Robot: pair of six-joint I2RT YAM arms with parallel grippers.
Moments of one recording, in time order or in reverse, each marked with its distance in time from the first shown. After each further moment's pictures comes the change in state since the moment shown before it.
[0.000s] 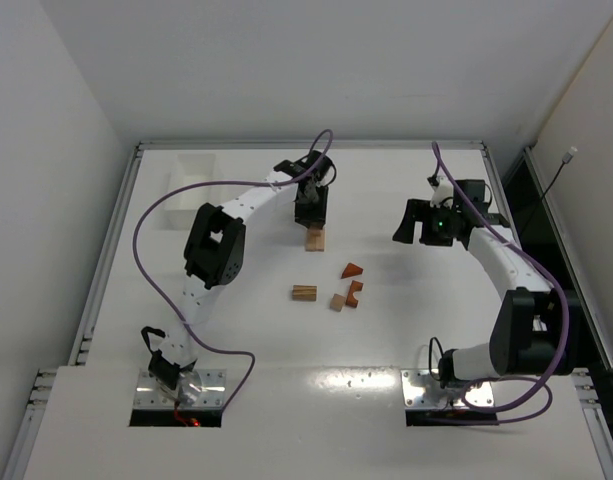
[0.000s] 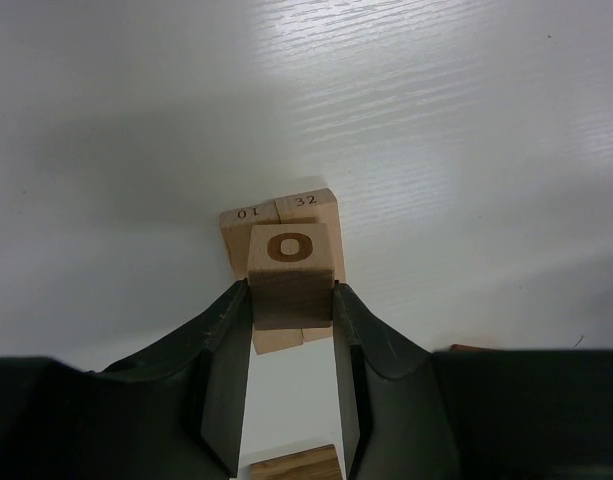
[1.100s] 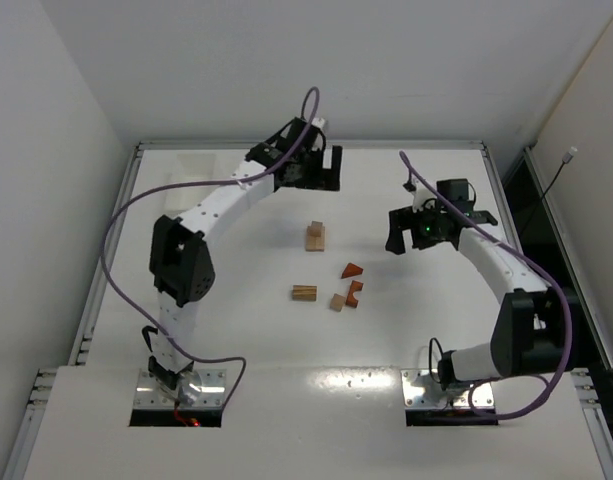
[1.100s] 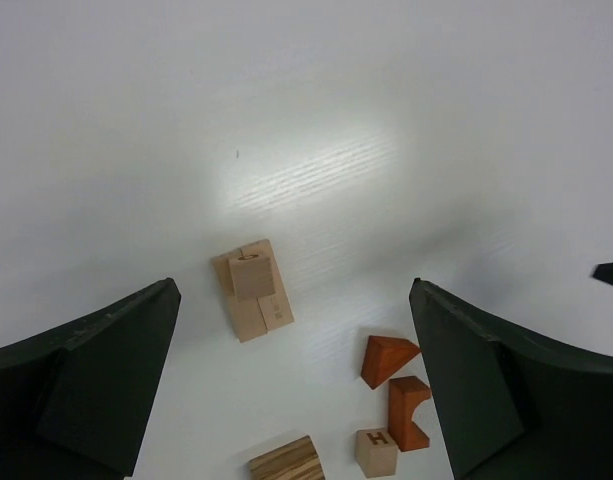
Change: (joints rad) left arm 0.000 -0.256 -0.070 0.164 -0.002 0.091; right arm 0.092 0.002 0.008 -0.035 0.059 -0.204
